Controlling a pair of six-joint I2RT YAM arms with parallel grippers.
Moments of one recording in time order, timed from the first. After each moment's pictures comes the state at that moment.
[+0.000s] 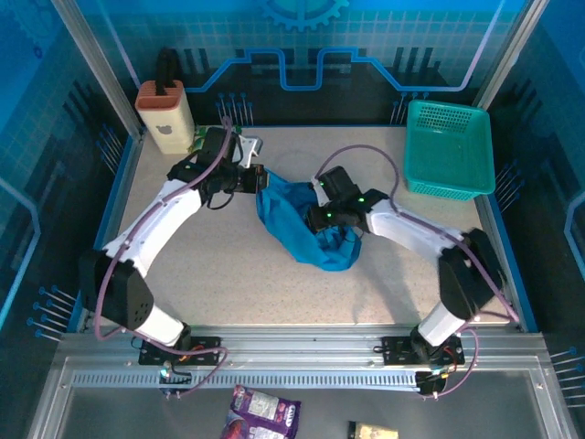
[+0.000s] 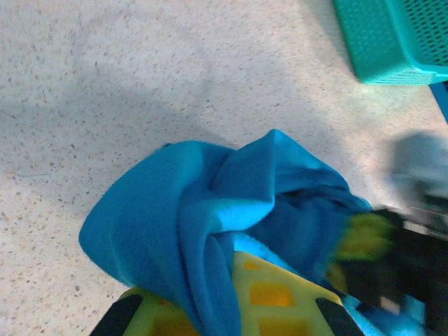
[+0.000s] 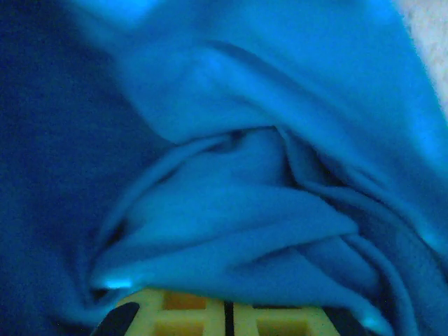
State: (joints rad) left arm -0.32 1.55 1.37 -0.62 0.32 -0.27; right arm 0.62 1.57 1.17 -0.50 -0.12 0.28
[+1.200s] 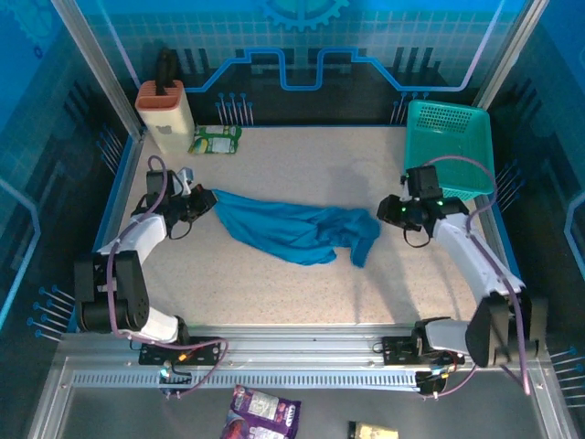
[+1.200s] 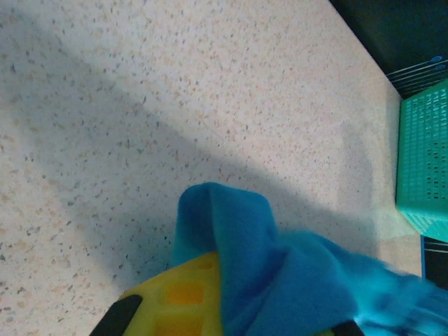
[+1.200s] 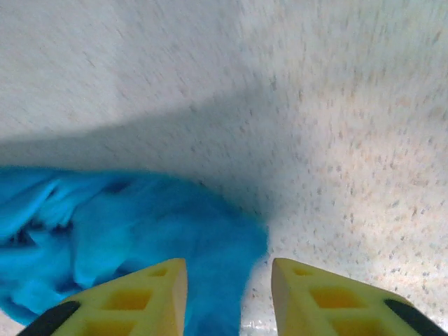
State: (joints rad) left arm 0.15 1.47 0.83 -0.14 0.56 -0.56; right arm 0.14 1.30 0.99 -0.72 -0.13 0.47
